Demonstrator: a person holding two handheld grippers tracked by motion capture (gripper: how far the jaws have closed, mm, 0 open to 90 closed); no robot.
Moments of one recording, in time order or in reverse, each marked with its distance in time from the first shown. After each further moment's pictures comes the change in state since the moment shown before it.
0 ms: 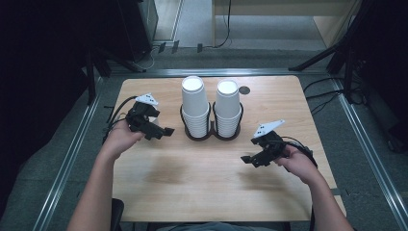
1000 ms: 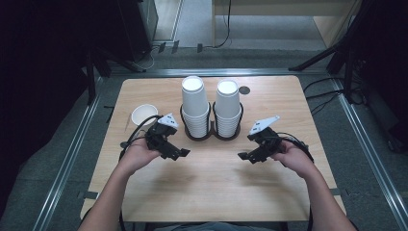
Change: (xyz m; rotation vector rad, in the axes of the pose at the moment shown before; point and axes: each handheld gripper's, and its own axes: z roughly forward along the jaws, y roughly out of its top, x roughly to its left) left arm -0.051 -0.013 0.046 0.061 -0.063 0.100; right arm -0.005 0.012 0.008 -0.002 0.009 -0.040
